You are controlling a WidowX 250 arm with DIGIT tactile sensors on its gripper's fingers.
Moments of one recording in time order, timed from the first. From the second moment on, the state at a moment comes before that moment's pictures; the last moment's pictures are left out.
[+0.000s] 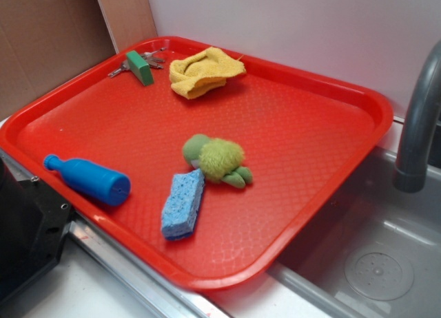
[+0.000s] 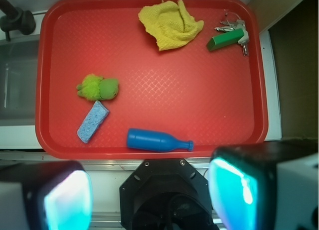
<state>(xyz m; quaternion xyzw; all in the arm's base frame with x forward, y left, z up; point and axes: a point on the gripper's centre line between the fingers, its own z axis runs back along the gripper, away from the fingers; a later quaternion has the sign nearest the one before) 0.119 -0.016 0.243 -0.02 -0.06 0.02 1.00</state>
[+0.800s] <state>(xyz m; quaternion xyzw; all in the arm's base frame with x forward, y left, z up) 0.208 0.031 0.157 0.02 -0.15 -0.09 0.98</state>
